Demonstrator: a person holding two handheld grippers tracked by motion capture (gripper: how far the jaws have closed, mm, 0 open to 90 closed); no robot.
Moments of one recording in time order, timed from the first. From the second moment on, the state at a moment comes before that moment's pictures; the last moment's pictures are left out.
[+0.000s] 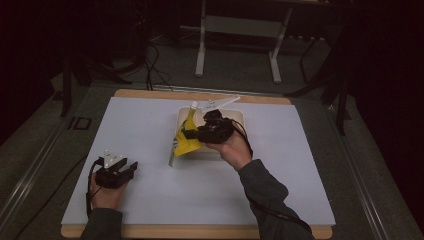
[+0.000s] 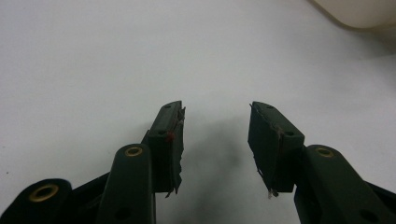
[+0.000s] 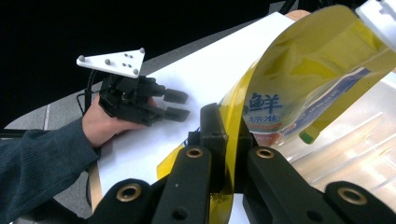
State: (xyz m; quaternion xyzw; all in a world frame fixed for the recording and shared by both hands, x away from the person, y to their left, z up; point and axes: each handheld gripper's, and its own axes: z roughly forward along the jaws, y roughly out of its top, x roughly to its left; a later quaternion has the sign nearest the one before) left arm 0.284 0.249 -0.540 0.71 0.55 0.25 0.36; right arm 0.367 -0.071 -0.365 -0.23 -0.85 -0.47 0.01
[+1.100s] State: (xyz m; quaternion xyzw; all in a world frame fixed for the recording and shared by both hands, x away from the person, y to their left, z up) left arm 0.284 0.249 -0.540 0.71 0.55 0.25 0.36; right arm 0.398 -0.076 -0.351 -0.24 -0.85 -0.47 -0.02
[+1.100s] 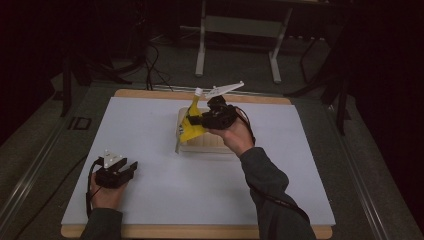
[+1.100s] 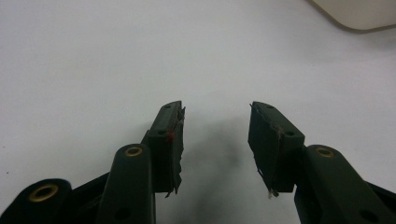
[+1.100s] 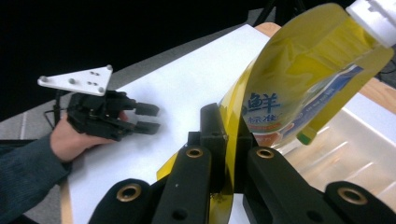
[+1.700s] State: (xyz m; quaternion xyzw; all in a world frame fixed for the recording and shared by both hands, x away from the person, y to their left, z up) left arm 0.284 0.249 -0.540 0.71 0.55 0.26 0.36; right arm 0.415 -0.067 -0.350 -0.24 -0.86 -0.45 -0.05
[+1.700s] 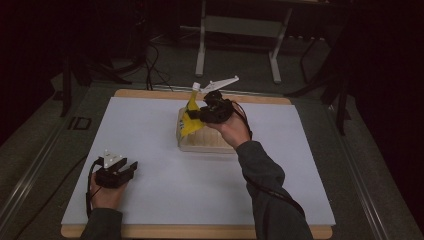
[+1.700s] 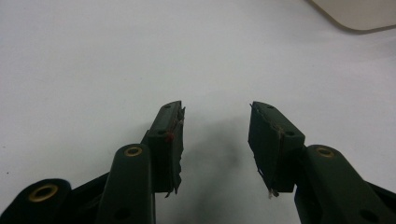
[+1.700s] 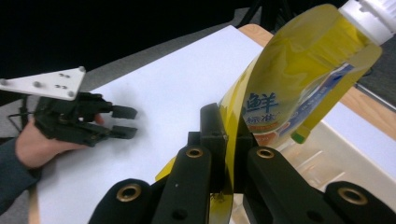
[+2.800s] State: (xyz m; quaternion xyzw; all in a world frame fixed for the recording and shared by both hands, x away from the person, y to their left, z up) left arm 0.284 0.250 -0.540 0.71 0.54 0.25 0.36; right arm 0.435 -0.046 -0.367 -0.28 -0.86 -0.43 -0.06
